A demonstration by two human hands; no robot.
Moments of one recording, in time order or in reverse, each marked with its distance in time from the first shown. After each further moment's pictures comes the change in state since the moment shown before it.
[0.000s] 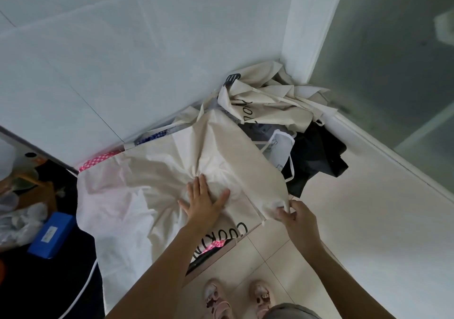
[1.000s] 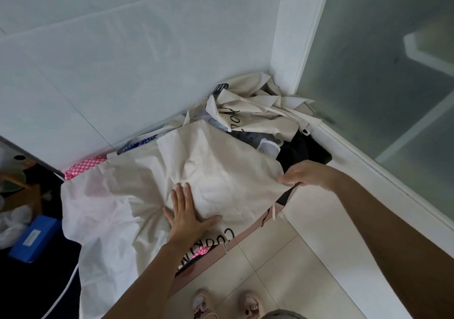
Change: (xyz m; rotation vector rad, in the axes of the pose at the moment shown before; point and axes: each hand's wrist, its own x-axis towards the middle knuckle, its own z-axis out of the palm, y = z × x) left_hand -0.015 -0.014 0.012 0.014 0.072 0.117; right_hand 0.125 -0.046 -0.112 -0.309 -0.589 0.080
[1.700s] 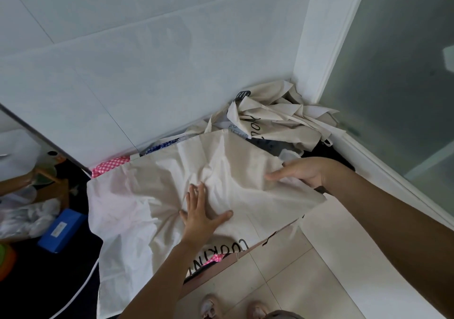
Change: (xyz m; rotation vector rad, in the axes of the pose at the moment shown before) left_hand 0.005 0.005 -0.017 -0.170 0.035 -0.041; right_hand 0.007 -0.083 0.010 0.373 -0.477 0.047
